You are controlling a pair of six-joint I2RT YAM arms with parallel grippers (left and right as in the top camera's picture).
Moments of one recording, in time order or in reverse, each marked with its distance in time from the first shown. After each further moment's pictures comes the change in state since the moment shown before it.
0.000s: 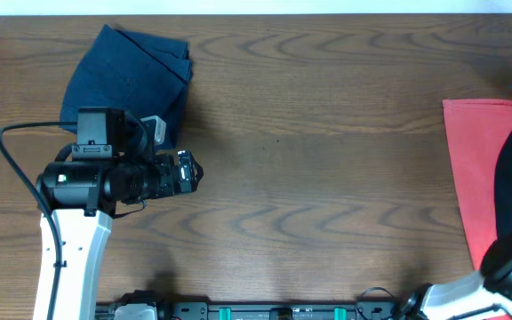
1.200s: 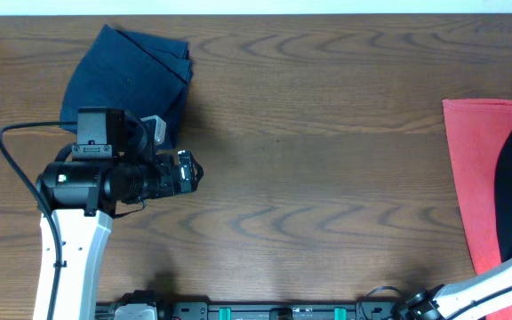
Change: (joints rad) left arm 0.000 0.000 0.000 0.002 0.000 0.000; right arm -0.361 0.352 0.008 0.246 -0.394 -0.088
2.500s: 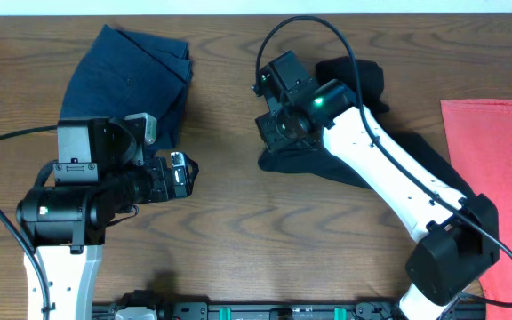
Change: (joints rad) left arm 0.000 -0.108 0.060 -0.012 -0.013 0.003; right arm 1.547 -0.281 0.045 -0.436 0.277 -0.102
